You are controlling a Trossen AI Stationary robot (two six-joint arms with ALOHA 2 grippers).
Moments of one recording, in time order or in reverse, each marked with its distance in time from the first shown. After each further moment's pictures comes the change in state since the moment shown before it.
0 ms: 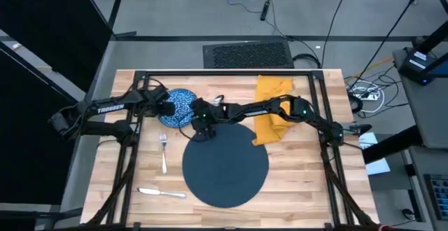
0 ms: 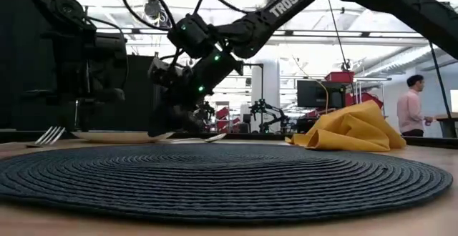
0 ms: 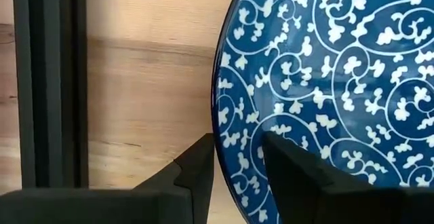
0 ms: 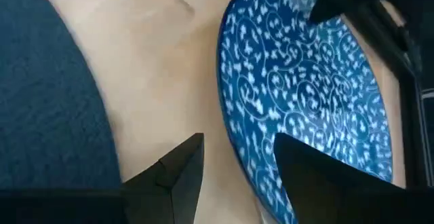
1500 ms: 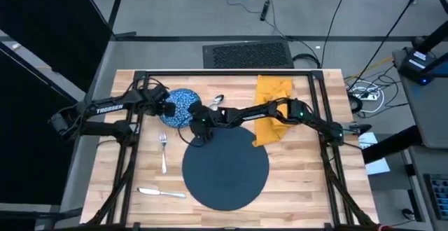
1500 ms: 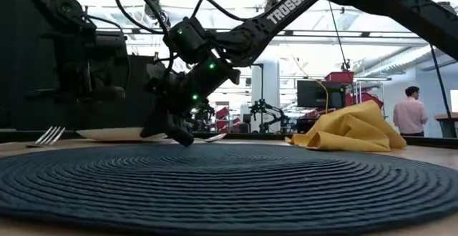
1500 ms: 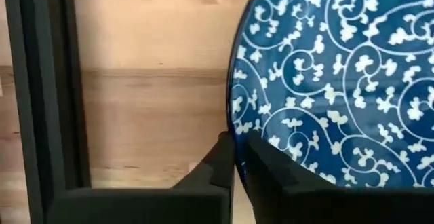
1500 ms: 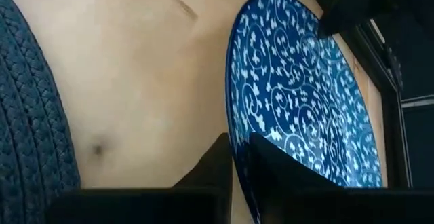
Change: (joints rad) left arm -0.031 -0.001 0.001 0.029 -0.003 0.097; right arm 0.030 0.068 0.004 0.107 0.049 -0.041
